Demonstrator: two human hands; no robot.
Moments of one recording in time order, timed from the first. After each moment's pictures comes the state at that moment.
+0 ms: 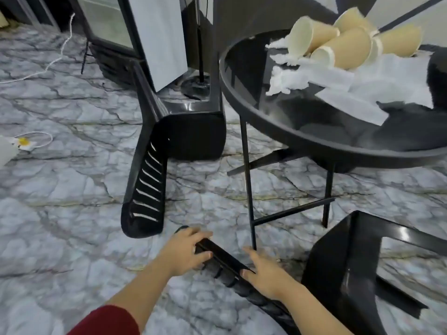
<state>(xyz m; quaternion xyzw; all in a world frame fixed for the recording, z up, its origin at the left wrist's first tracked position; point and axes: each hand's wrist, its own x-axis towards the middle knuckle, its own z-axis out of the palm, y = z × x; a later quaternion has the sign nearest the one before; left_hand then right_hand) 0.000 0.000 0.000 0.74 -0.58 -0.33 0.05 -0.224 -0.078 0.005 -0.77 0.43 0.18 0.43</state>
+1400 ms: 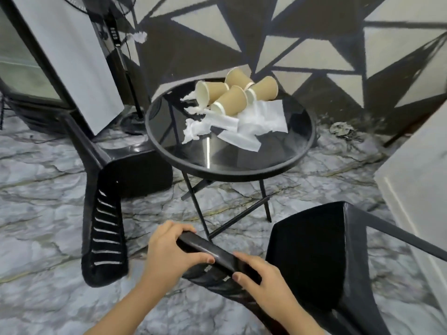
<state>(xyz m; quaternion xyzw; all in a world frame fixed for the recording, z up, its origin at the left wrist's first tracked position) -0.112 -0.004 0.212 0.69 -0.59 -0.21 0.35 -0.336 -0.011 0.189 -0.69 0.51 -0.17 0.48</state>
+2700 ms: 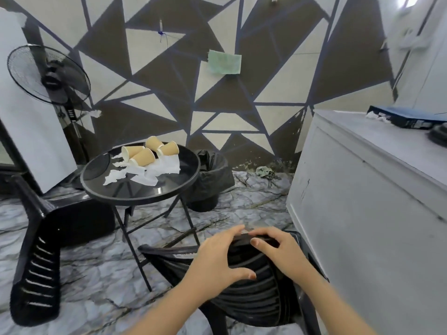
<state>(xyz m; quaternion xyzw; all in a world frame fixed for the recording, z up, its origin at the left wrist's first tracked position) -0.523 0.166 0.416 0.51 -0.78 -0.24 0.27 -0.713 0.140 0.410 -0.70 0.50 -0.38 0.33</state>
